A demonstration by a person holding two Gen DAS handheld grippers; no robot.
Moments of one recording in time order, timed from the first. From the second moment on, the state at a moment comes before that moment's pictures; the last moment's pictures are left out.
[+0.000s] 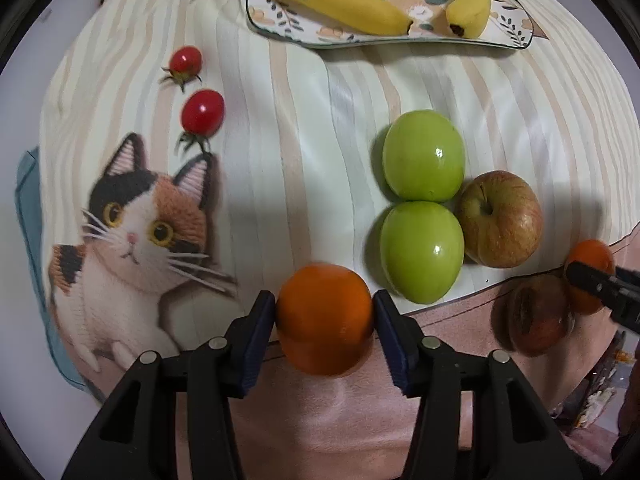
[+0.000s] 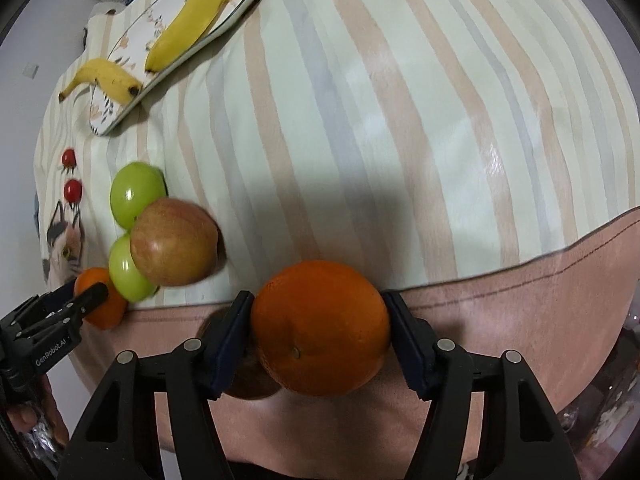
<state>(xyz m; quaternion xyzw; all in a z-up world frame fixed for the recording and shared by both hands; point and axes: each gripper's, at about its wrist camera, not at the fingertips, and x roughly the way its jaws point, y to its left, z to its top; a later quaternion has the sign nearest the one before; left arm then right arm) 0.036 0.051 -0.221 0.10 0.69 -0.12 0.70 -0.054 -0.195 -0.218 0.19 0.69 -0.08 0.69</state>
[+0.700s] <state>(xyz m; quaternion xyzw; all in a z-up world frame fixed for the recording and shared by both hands) 0.041 0.037 -0.216 0.10 0.68 -0.09 0.72 -0.064 -0.164 -0.218 0.15 0.69 -0.08 0.70</state>
